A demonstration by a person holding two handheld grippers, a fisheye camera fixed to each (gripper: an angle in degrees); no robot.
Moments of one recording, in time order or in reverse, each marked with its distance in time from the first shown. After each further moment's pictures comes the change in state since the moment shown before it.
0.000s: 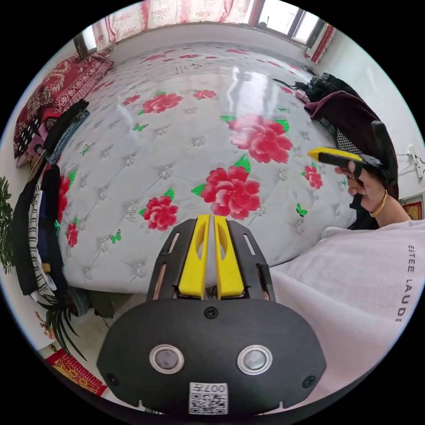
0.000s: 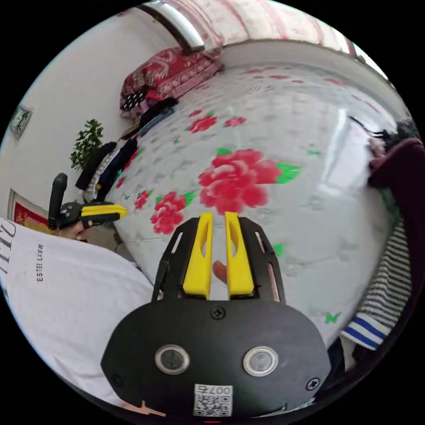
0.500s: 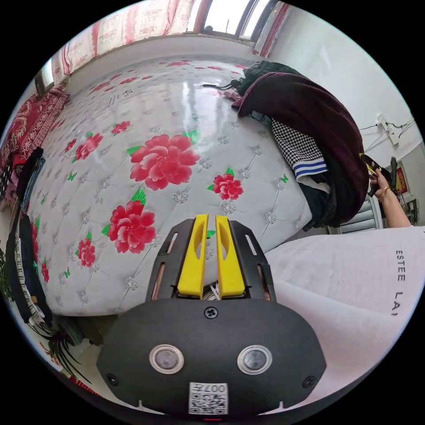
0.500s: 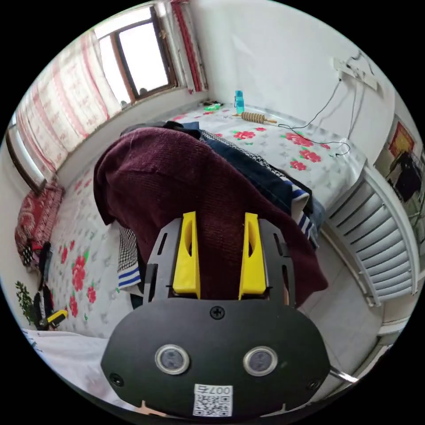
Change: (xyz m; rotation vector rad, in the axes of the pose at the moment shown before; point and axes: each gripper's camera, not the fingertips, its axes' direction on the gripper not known) left arm 0.111 -0.014 -0.018 0.134 0.121 0.149; right arm 0.278 0.235 -0.307 0.329 0.493 0.763
